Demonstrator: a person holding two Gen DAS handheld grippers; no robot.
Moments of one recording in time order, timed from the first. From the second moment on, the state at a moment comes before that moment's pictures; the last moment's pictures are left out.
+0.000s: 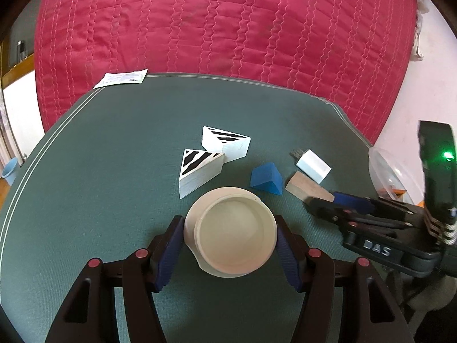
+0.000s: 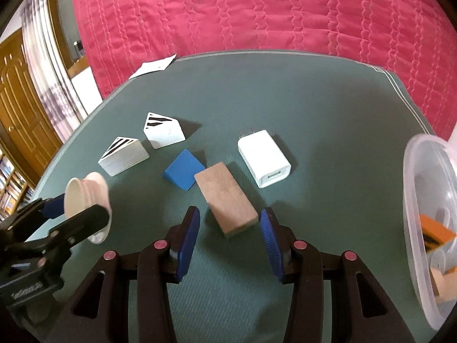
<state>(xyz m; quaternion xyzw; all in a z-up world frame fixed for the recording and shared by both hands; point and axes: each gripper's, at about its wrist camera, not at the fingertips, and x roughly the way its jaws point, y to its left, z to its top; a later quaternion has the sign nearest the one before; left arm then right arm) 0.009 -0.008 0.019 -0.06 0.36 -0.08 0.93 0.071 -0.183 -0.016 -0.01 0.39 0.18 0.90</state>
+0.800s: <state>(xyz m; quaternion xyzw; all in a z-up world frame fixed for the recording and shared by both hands) 0.010 -0.011 0.014 -0.06 0.37 -0.08 0.92 0.051 -0.188 -0.017 0.00 0.38 0.20 0.90</state>
